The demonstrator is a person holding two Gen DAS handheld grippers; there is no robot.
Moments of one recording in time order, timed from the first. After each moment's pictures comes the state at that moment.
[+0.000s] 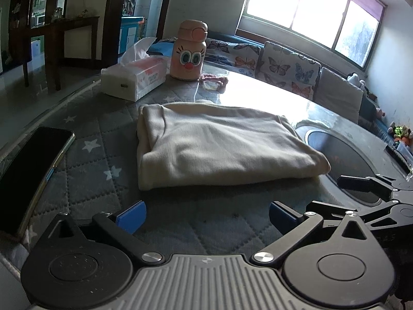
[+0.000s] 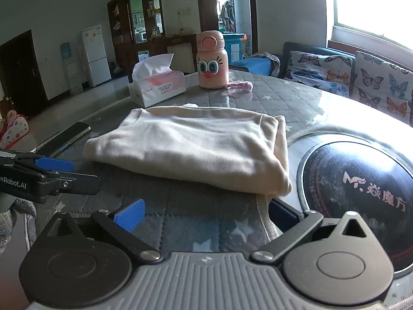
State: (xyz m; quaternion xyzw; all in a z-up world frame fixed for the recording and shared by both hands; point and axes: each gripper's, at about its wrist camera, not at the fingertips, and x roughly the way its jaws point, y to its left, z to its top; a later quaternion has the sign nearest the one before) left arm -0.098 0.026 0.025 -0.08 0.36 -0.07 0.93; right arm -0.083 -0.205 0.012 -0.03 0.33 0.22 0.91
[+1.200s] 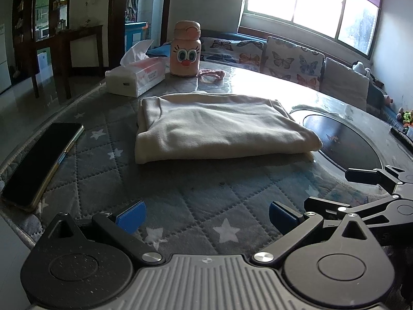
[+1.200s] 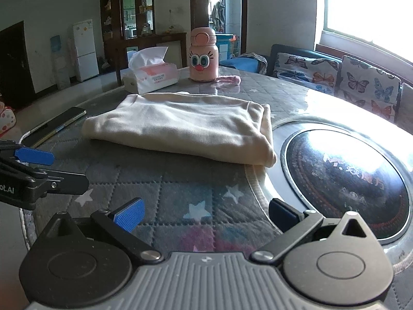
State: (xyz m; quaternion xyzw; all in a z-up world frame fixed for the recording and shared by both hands) left arm -0.138 -0.002 0.028 -0.04 0.36 -0.05 0.93; right arm -0.121 -0.209 0.004 -0.06 0.33 0.19 0.92
